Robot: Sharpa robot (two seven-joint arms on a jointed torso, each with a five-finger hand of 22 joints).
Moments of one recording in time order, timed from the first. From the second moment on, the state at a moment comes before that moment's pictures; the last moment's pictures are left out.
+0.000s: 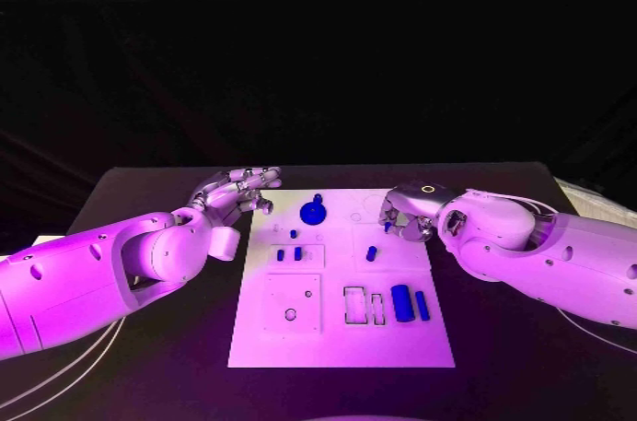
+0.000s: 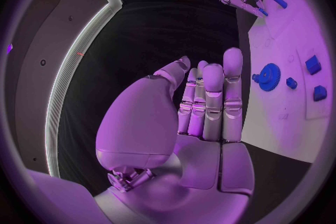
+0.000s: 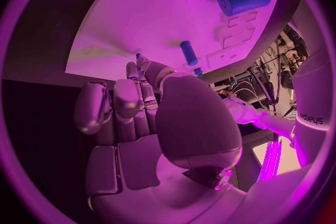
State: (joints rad) left arm 1.16 -0.88 -0.02 1.53 0.15 -0.20 0.35; left_hand 1.36 -0.12 0.35 0.02 0.13 1.07 0.15 0.14 0.08 1.16 0.08 0.27 0.16 1.25 0.00 1.06 0.56 0.16 1.23 0.11 0.66 0.94; right arm 1.20 -0.86 -0.04 1.57 -1.80 -0.17 -0.21; right_hand 1.41 -0.07 0.50 -0.02 0.09 1.19 0.12 0.09 0.10 1.22 0.06 0.11 0.08 1.47 -0.01 1.05 1.05 0.11 1.33 0.08 1.31 1.16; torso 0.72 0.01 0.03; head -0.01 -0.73
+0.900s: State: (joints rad) left arm 1.16 -0.87 -0.02 1.53 0.15 -0.20 0.35; left_hand 1.36 -0.12 0.34 0.02 0.13 1.06 0.15 0.14 0.08 1.14 0.08 0.28 0.17 1.24 0.00 1.06 0.56 0.16 1.23 0.11 0.65 0.93; right arm 1.20 -0.79 -0.04 1.73 -1.70 -0.24 -0.21; right_hand 1.39 -0.08 0.51 -0.01 0.07 1.19 0.12 0.09 0.10 1.23 0.06 0.10 0.07 1.47 -0.02 1.07 1.06 0.11 1.34 0.08 1.32 1.18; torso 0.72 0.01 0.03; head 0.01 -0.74
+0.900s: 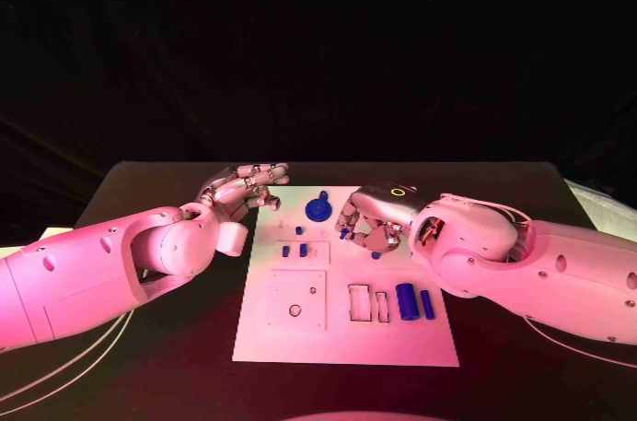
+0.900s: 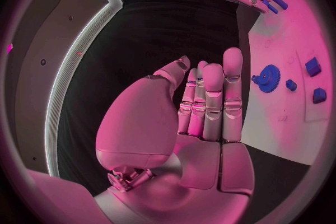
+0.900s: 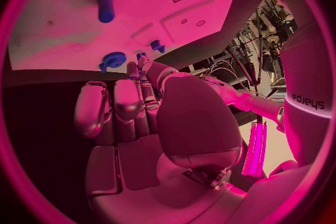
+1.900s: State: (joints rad) left arm 1.16 -0.86 -0.02 1.54 0.15 -0.20 0.35; left_hand 1.36 -0.12 0.33 0.03 0.13 1.06 0.15 0.14 0.08 1.14 0.08 0.29 0.17 1.24 0.00 1.06 0.56 0.16 1.23 0.11 0.65 0.93; right arm 1.10 -0.67 -0.04 1.66 -1.63 -0.17 -0.15; right_hand 1.39 -0.08 0.51 -0.01 0.08 1.19 0.12 0.08 0.10 1.23 0.06 0.10 0.07 1.47 -0.02 1.08 1.06 0.11 1.35 0.08 1.33 1.18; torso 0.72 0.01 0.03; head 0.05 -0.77
